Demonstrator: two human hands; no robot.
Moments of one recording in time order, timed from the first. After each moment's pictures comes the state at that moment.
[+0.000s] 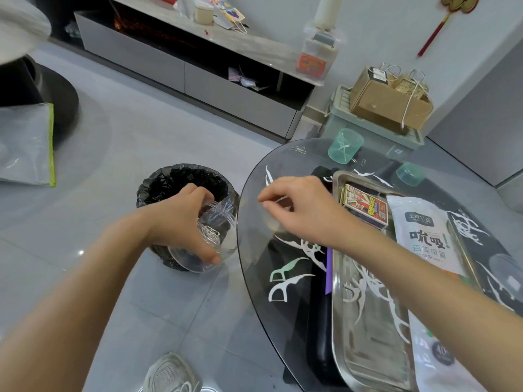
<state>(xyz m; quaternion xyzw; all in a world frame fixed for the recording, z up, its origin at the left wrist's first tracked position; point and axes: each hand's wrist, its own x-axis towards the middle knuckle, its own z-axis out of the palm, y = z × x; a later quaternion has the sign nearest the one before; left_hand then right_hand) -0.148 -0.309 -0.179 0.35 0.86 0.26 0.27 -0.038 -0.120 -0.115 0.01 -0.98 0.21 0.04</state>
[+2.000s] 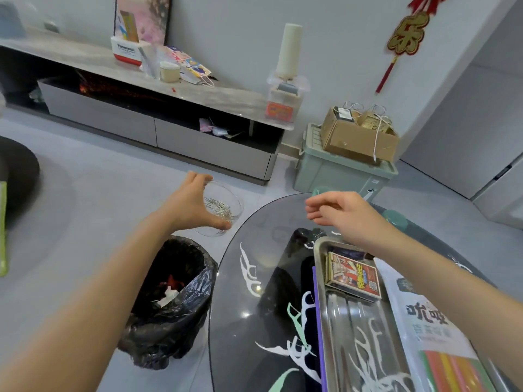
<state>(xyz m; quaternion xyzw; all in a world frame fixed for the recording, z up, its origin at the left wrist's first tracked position) -0.293 -0.179 -0.163 0.35 0.85 0.38 0.10 -0.086 0.007 -0.072 -0.25 -0.88 0.40 0.09</state>
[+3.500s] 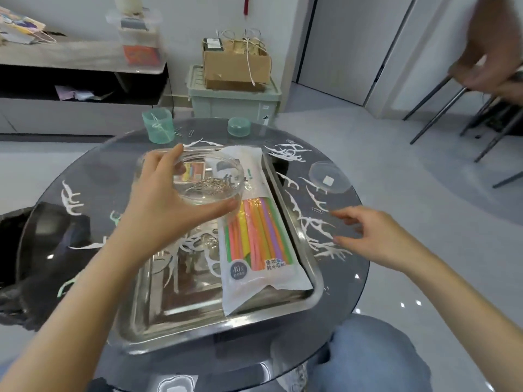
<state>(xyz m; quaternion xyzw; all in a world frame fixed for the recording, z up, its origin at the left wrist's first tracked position) 0.042 -0.104 -0.111 0.44 0.79 0.41 0.07 0.300 0.075 -0.125 -0.43 -0.87 0.23 0.03</state>
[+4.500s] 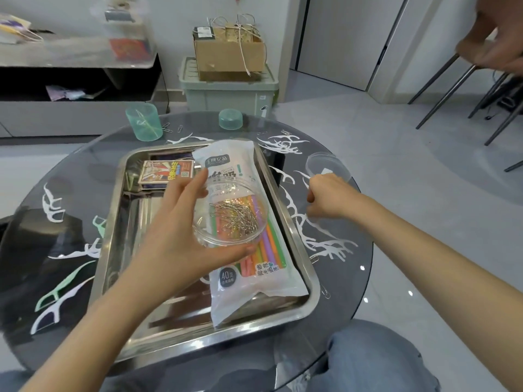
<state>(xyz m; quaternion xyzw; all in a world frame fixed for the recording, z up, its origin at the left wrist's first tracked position) 0.081 -0.101 -0.129 0.52 0.75 0.39 0.12 0.222 0.124 -0.136 -0.39 -0.92 0.07 -0.08</state>
